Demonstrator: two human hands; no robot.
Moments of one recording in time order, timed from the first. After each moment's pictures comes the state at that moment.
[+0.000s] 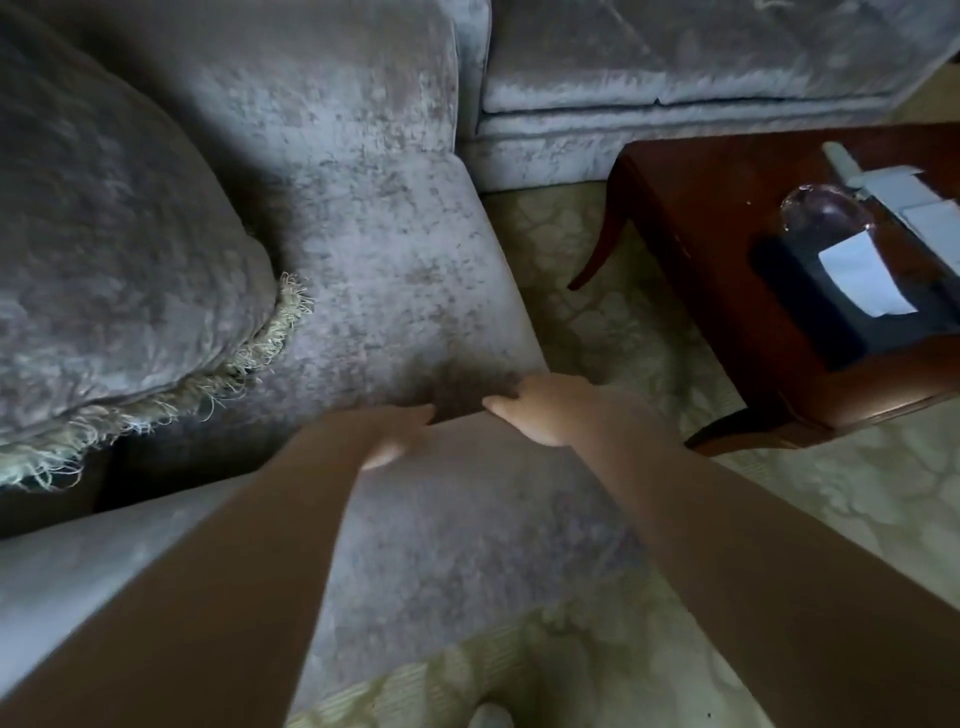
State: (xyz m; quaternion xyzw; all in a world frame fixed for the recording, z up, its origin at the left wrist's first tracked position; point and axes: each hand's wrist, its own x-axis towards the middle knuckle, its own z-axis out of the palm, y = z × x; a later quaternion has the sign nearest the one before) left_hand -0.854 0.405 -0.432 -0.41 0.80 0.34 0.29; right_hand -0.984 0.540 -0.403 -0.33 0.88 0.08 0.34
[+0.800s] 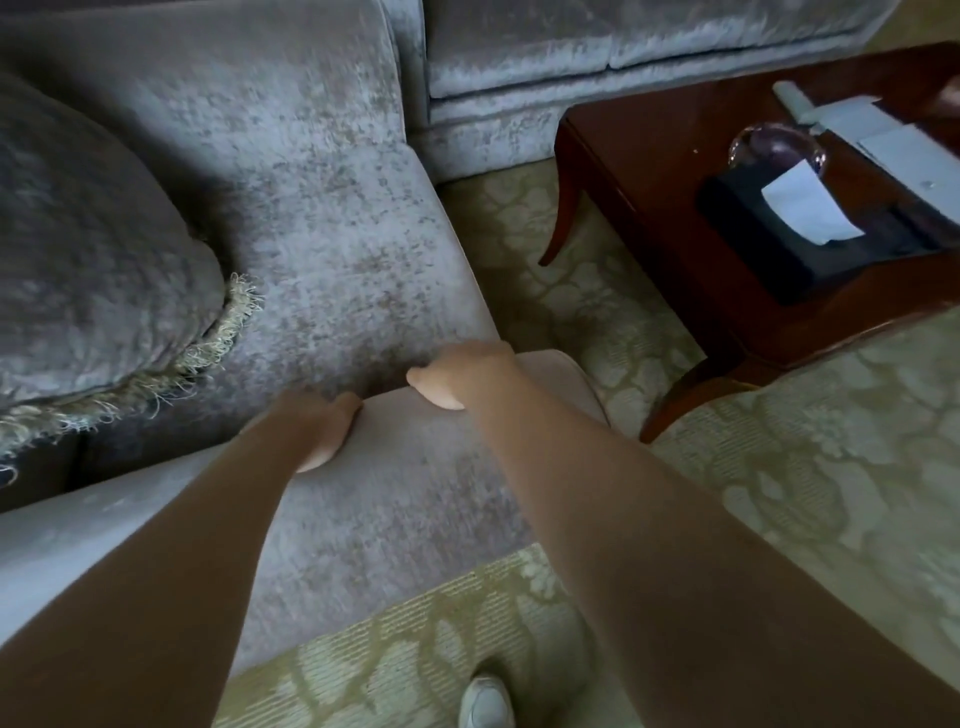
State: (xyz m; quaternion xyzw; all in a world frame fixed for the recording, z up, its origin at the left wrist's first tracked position) left_hand -0.840 0.438 -0.428 -0.40 0.87 0.19 0.21; right_hand -0.969 0.555 -0.408 -0.32 0.89 0.04 0.30
